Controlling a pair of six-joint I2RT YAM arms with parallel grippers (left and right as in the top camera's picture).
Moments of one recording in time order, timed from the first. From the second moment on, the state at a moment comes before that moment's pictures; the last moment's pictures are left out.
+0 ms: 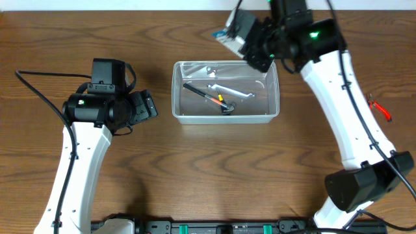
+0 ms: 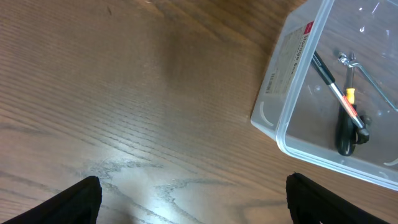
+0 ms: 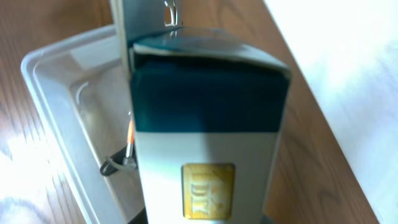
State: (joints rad) left arm -0.07 1.34 1.22 -1.07 0.04 -0.42; right arm 0.38 1.86 1.98 -1.07 -0.25 -0.70
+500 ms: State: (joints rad) left arm -0.07 1.34 1.22 -1.05 0.04 -0.41; right arm 0.42 2.16 1.98 -1.19 -0.18 -0.76
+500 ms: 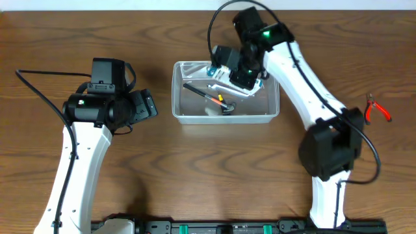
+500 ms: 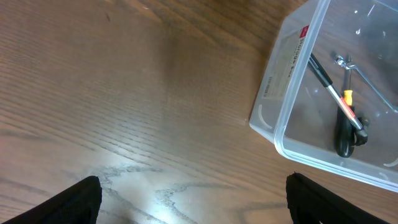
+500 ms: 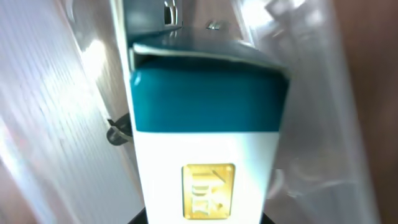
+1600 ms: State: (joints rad) left arm -0.07 1.34 1.22 -1.05 0.04 -0.41; right arm 0.51 2.25 1.99 -1.27 -0.20 -0.77
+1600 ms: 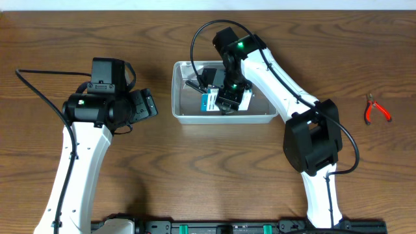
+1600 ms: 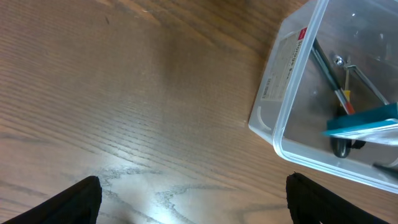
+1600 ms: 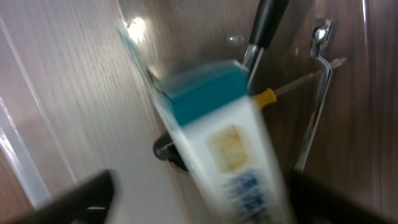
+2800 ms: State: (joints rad) left arm -0.07 1.34 1.22 -1.05 0.04 -0.41; right arm -0.01 1.92 2.10 -1.45 0.15 -0.13
